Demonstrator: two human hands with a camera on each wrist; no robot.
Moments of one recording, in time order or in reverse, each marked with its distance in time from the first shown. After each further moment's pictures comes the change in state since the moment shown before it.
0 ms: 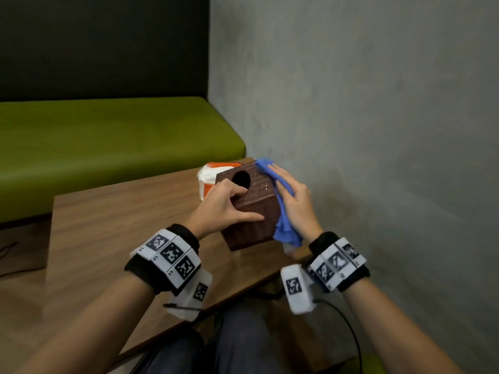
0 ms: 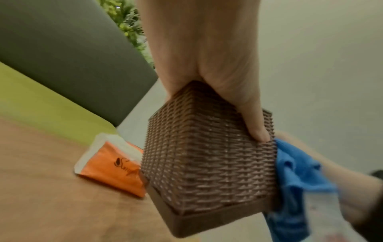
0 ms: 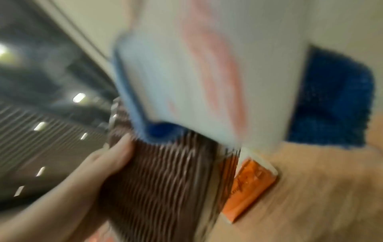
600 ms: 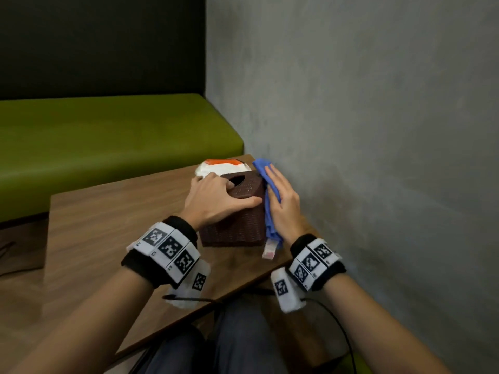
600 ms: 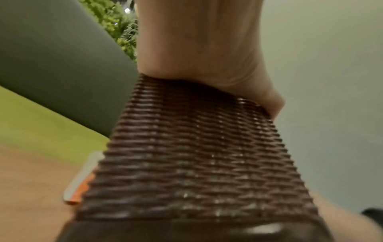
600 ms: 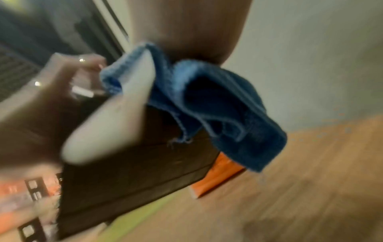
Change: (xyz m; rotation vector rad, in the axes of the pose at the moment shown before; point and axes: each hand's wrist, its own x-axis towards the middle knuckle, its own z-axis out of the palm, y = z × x) left_hand 0.002 0.012 -0.012 0.246 -0.027 -0.198; right_hand -0.013 0.016 0.026 -0.194 0.096 -0.091
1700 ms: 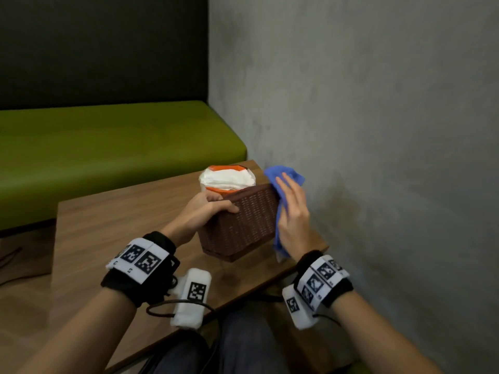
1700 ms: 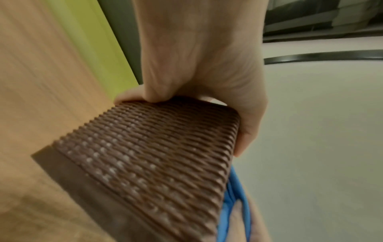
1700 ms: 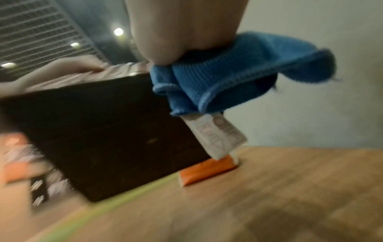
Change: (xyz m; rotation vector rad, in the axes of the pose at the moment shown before) left_hand -0.008 -0.026 -0.004 -0.759 -0.154 -0.259; right_hand -0.015 0.005 -0.004 -0.157 0.150 -0.134
